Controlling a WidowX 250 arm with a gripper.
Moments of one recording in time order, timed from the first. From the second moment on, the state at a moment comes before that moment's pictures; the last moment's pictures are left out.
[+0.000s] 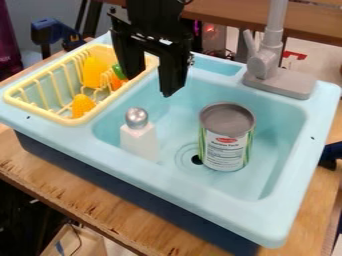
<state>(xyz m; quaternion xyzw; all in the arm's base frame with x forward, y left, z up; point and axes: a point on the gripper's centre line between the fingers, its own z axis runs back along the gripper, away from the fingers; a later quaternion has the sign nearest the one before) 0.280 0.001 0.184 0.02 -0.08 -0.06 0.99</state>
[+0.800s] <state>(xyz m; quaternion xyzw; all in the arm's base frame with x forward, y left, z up) 0.300 -0.061 0.161 -0.07 -0.09 -0.11 0.99</state>
